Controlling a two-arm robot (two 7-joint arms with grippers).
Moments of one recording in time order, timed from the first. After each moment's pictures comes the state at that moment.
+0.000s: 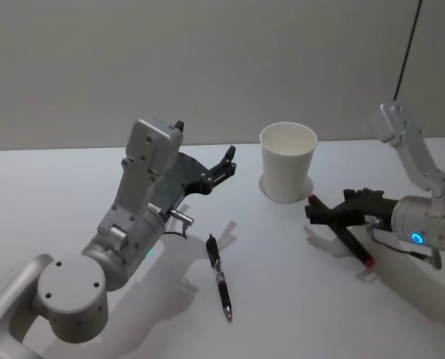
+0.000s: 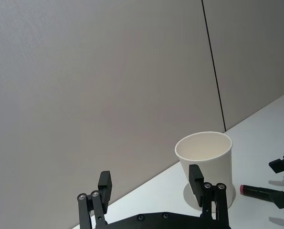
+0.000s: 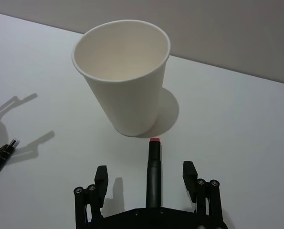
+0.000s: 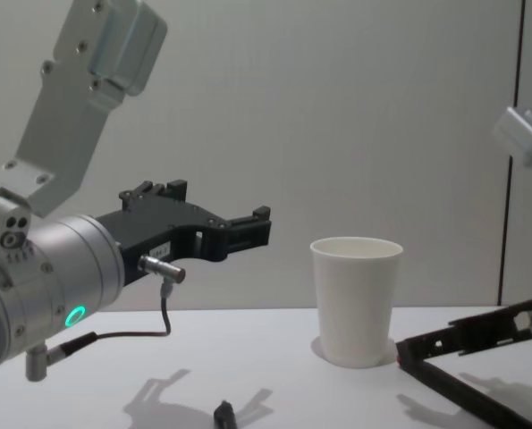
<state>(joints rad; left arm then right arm) -0.24 0.38 0.45 -1.63 -0.20 0.01 -0.01 0.34 0.25 -0.25 -1.53 0.19 0.76 0.40</state>
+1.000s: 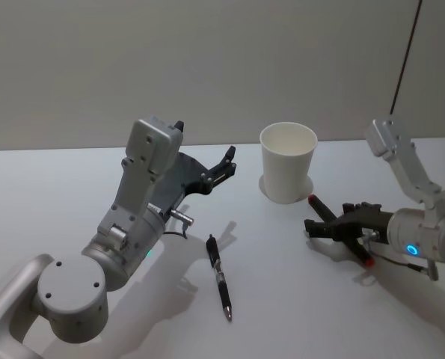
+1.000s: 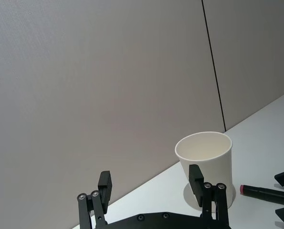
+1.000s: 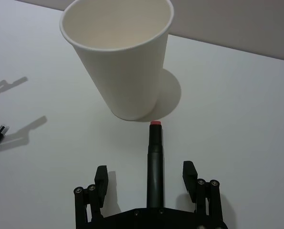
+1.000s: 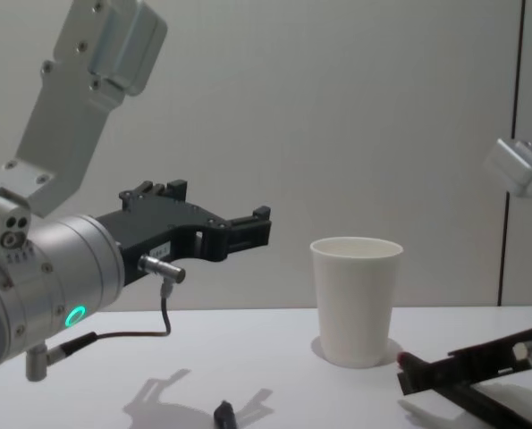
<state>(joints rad) -0.24 0.38 0.45 -1.63 -0.20 0.01 -0.01 0.33 0.25 -0.27 -1.50 0.18 0.77 0.38</state>
